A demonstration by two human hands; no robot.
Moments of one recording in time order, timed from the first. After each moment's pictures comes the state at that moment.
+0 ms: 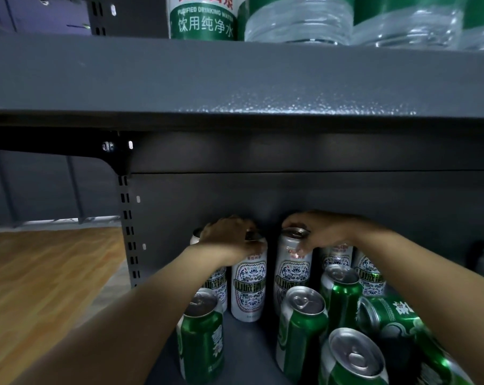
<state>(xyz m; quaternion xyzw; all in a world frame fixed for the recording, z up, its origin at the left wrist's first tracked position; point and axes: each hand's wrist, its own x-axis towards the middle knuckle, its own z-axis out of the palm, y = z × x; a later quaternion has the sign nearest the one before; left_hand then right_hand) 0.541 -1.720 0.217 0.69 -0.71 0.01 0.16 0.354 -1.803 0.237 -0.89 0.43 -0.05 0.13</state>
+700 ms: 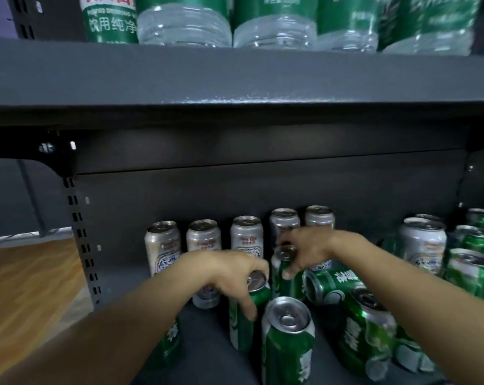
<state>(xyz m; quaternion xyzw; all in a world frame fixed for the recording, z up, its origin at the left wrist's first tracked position) 0.462 -1.698 0.202 0.54 -0.83 -0.11 -0.10 0.287 -1.760 0.209 -0.85 0.51 0.06 0.05</state>
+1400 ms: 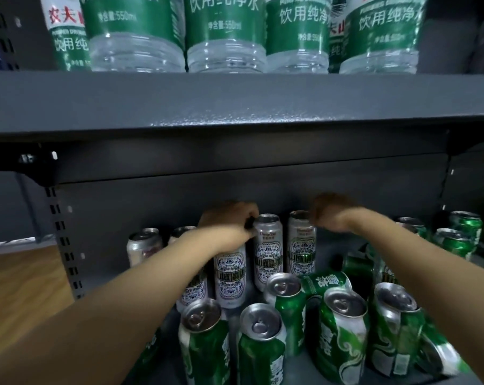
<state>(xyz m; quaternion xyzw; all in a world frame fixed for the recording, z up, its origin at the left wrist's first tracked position) 0.430 -1.729 0.239 0.60 -0.78 0.06 0.17 0.215 -1.792 0.245 -0.81 0.58 -0.06 -0.02</state>
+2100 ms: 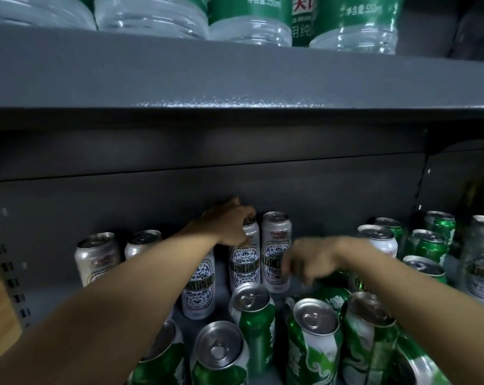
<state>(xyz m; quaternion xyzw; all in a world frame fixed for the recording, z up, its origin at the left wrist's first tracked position) 0.394 -1.810 0.218 0.59 -0.80 0.04 0.09 0.201 -1.785 0.204 -0.85 0.50 0.11 0.14</state>
